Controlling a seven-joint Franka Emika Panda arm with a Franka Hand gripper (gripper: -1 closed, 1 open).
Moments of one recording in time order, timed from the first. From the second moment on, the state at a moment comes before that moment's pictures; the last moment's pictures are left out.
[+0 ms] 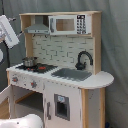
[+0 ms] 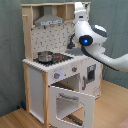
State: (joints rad) arm -1.08 -1.45 1.02 -1.71 -0.34 2.30 0.28
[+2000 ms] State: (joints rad) arm -1.46 -1.35 1.05 -1.36 -0.09 2.12 0.36
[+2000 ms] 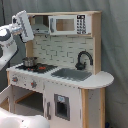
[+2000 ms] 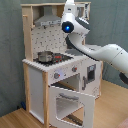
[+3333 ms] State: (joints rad) arm -1.59 -1.28 1.08 -1.36 -0.05 2.06 0.37
